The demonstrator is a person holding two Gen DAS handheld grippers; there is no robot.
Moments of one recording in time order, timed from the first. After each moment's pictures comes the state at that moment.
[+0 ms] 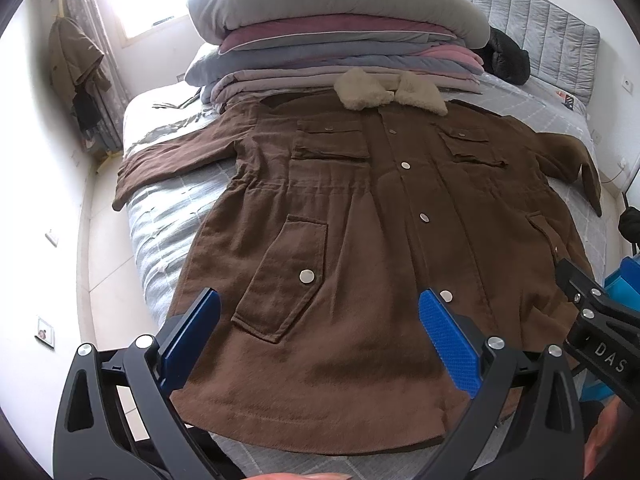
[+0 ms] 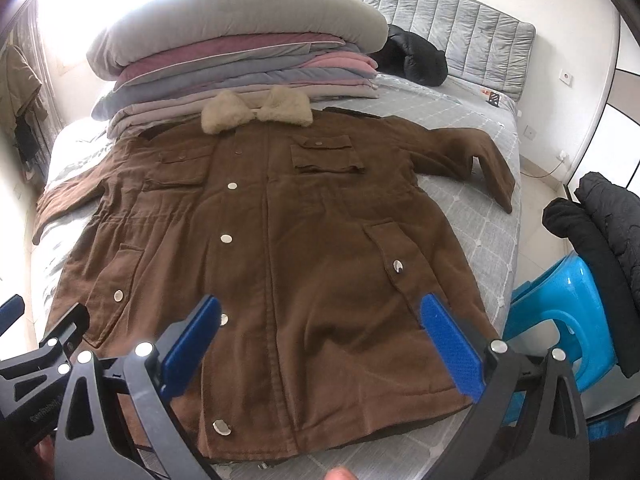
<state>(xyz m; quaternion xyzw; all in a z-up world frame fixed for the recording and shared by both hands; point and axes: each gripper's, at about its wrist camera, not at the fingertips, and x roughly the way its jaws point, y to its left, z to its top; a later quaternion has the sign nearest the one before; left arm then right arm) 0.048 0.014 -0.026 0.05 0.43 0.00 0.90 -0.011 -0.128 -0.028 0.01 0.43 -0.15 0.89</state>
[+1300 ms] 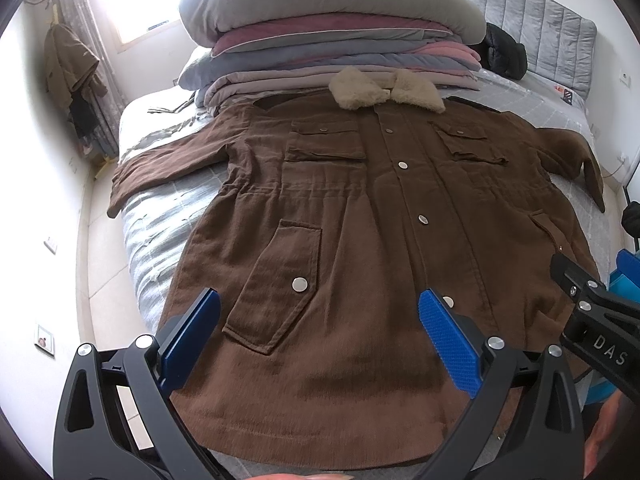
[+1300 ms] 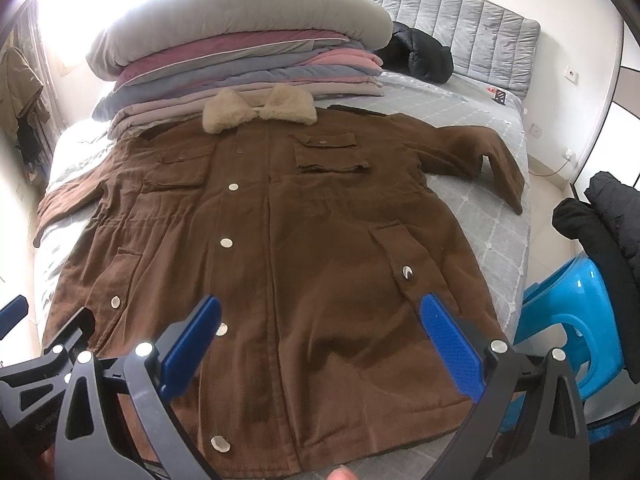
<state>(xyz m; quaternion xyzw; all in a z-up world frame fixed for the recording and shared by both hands) 0.057 0.004 -0.033 0.06 0.42 -0.01 0.90 0.006 -0.134 -0.038 0.02 0.43 -0.14 0.89</state>
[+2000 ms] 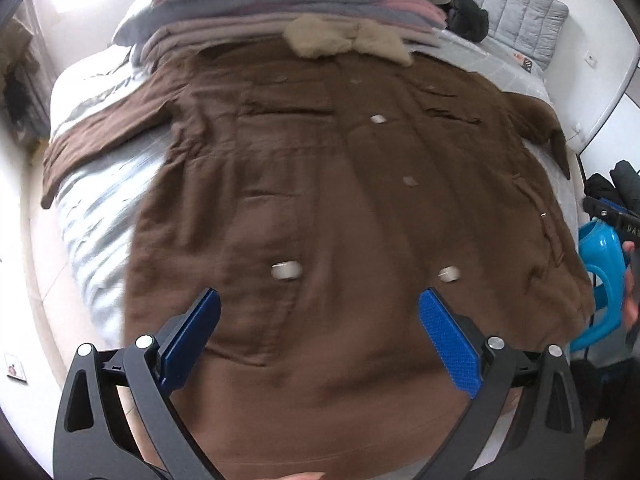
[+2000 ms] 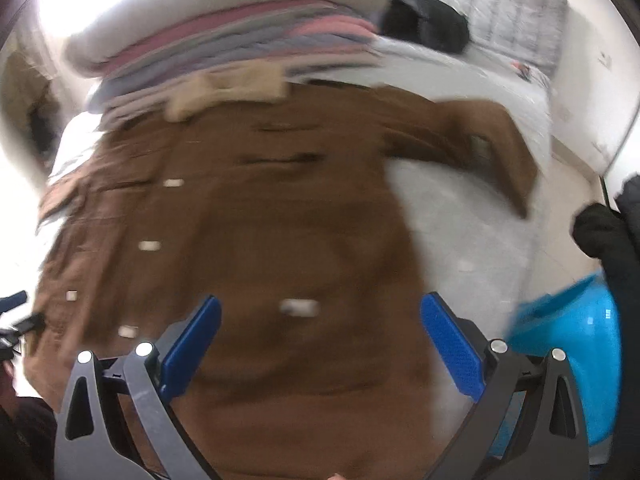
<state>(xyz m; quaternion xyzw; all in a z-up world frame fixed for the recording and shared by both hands) 0.110 0.062 -0.064 0.03 0.52 -0.13 0.85 0.038 -0.323 -0.057 0.06 0.51 -0.08 0.86</state>
